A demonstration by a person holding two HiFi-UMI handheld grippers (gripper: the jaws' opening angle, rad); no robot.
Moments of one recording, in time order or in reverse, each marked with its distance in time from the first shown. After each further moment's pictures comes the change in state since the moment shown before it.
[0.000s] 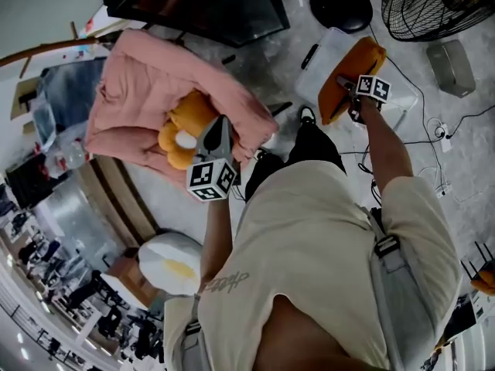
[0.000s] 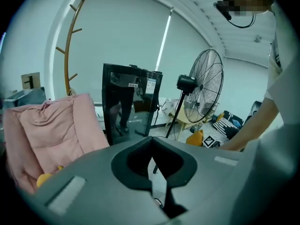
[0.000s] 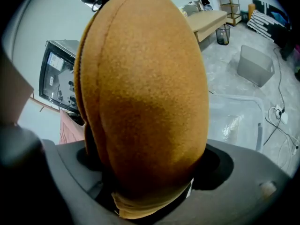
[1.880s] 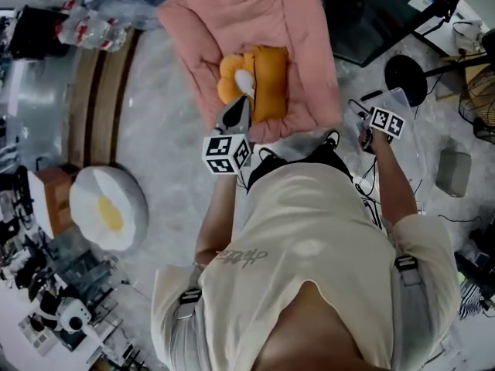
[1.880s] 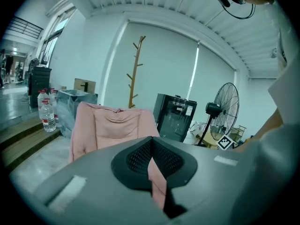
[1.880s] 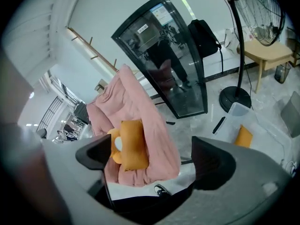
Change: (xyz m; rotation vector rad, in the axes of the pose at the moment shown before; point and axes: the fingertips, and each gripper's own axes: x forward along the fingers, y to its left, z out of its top) left arm -0.233 0.147 -0.098 -0.214 -0.275 0.319; right arm -0.003 0.255 -0.145 -0.538 0.080 0.228
